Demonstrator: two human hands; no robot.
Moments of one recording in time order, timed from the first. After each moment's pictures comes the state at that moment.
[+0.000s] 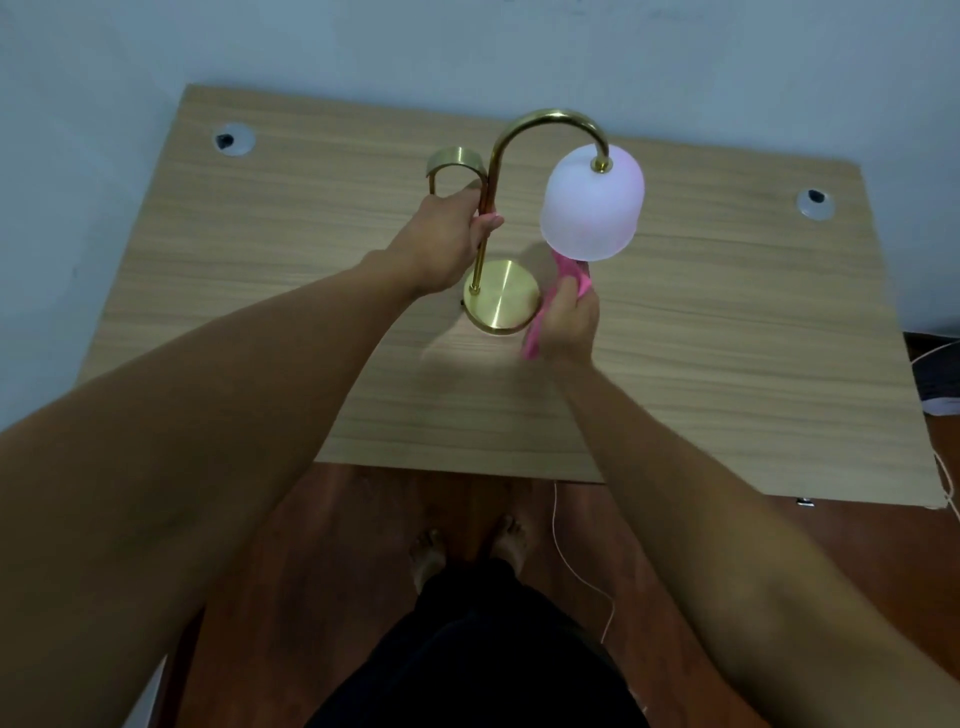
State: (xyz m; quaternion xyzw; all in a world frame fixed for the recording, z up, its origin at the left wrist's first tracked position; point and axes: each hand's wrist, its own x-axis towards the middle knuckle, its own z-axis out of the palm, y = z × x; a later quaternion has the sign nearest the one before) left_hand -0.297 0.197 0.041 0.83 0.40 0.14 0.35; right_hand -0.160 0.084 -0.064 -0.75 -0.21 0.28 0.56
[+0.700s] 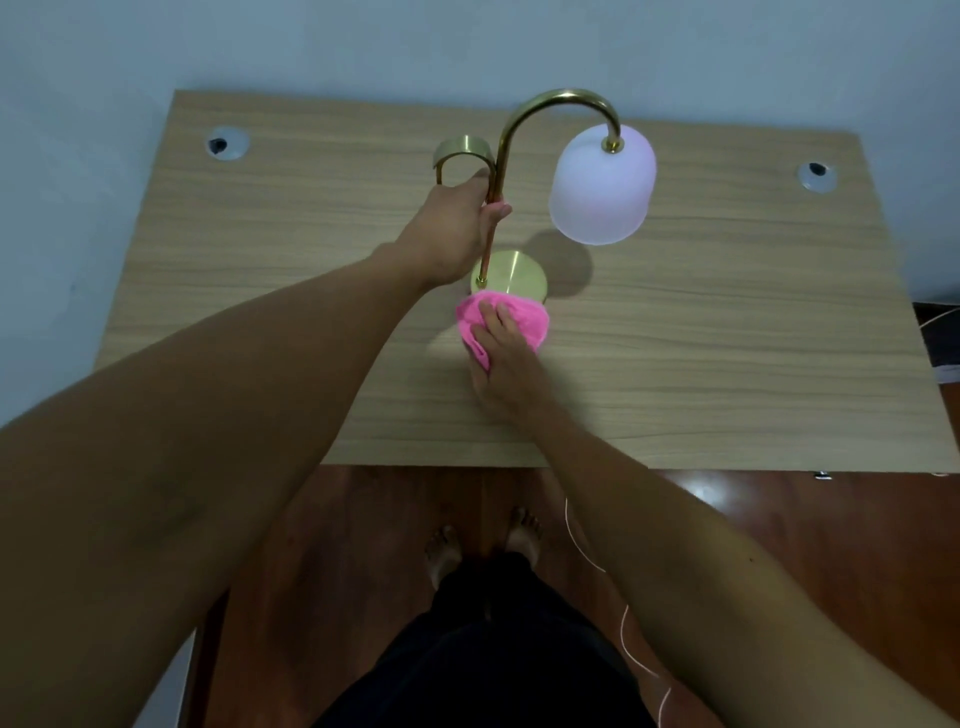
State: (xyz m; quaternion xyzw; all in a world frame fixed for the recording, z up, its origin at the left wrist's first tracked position) left_hand -0.298 0.199 0.042 0.84 0.38 0.14 0.36; right_hand -0.219 0.049 -0.123 -0.72 -0.64 0.22 0.16
